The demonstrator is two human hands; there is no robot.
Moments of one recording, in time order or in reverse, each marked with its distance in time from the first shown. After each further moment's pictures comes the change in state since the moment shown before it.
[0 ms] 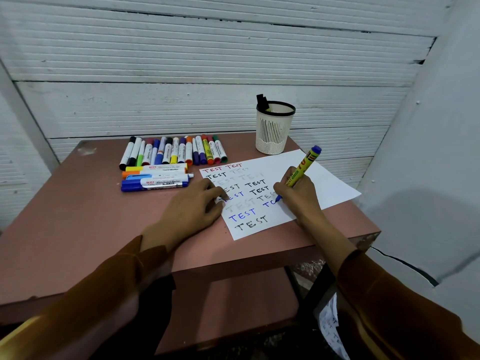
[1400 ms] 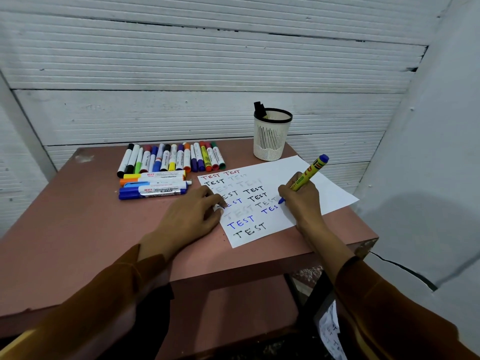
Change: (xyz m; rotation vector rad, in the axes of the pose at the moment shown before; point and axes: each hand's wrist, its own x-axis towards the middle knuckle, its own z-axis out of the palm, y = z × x) left_hand 0.001 -0.001 -0.001 0.000 -0.027 -0.002; right_hand 0.005 0.004 -0.002 0.068 0.113 0.067
